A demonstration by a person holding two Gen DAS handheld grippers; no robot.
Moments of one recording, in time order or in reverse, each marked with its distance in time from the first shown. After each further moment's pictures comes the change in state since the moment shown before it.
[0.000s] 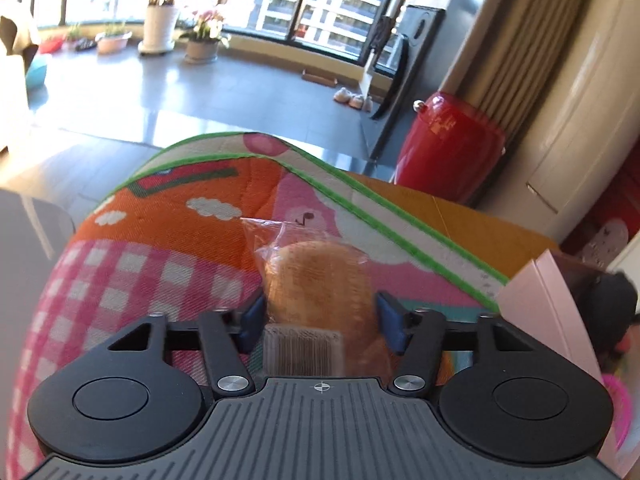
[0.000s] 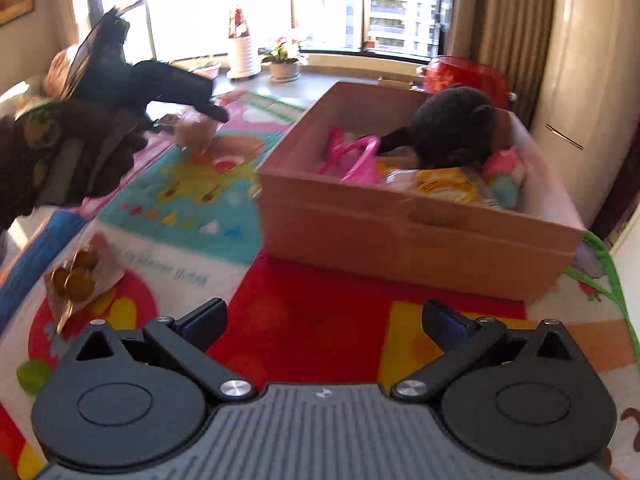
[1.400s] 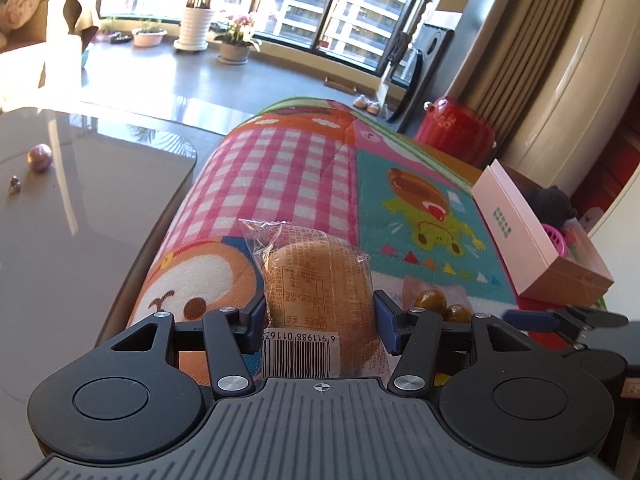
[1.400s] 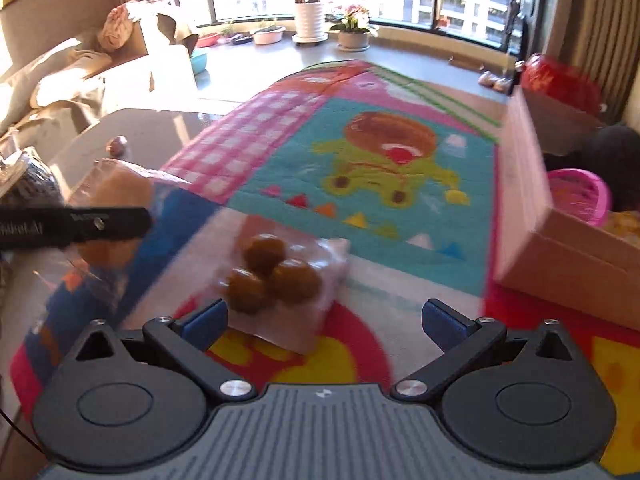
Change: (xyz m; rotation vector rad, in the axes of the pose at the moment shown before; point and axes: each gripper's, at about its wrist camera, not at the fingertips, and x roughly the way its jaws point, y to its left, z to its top) left arm -0.195 0.067 -0.137 -0.063 -0.027 0.026; right arm 0.028 0.133 0.031 -0.078 0.107 0.160
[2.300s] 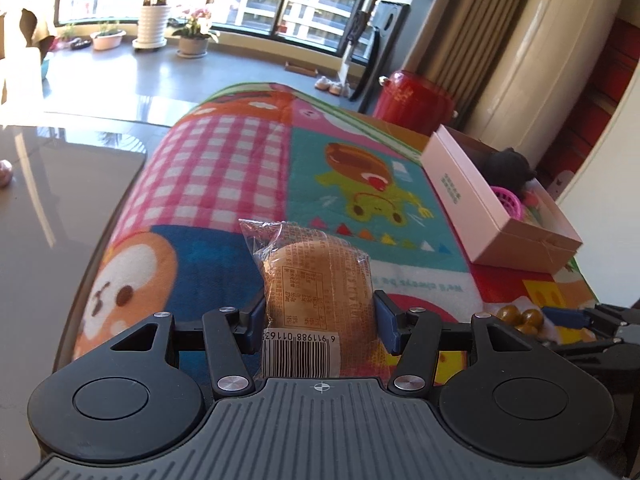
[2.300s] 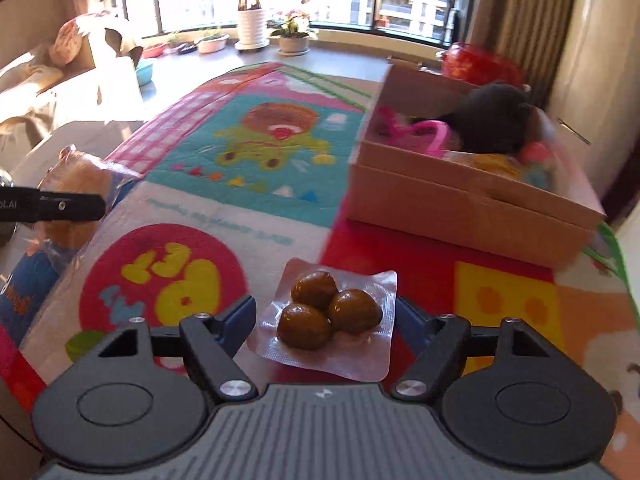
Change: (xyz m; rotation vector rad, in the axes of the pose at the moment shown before) left arm 0.001 -0.045 -0.007 0.096 0.064 -0.095; right arm -0.061 -0.064 -0.049 0.082 -0.034 -0.184
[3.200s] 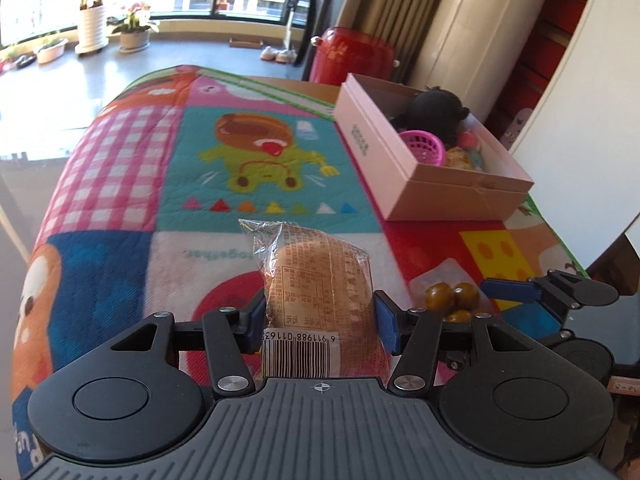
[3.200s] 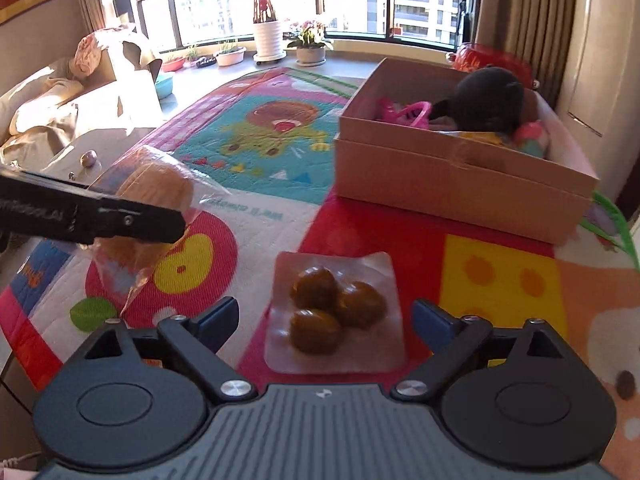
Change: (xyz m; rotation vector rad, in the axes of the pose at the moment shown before) left arm 0.023 -0.074 -0.004 0.139 0.103 -0.056; right arm 0.003 -0.017 -0.022 -0.005 -0.026 0.095
